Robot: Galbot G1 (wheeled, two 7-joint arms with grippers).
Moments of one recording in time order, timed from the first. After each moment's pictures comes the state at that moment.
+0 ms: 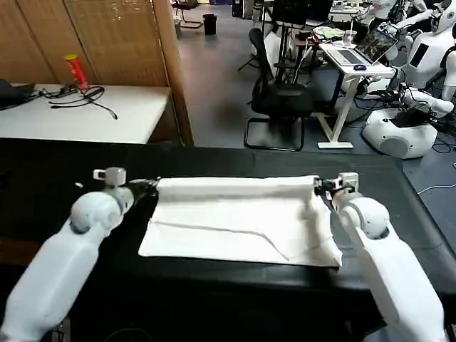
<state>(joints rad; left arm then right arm) 0.81 -0.89 -0.27 -1.72 -0.79 0.74 -0.11 -0.92 0.98 0.38 1.79 0.55 -0.74 0.10</state>
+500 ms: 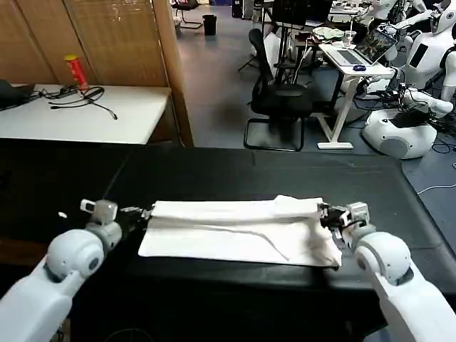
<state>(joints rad) 1.10 -0.77 -0.36 -1.96 -0.75 0.74 -0.11 -1.14 0.93 0.41 1.93 0.52 -0.74 0.10</state>
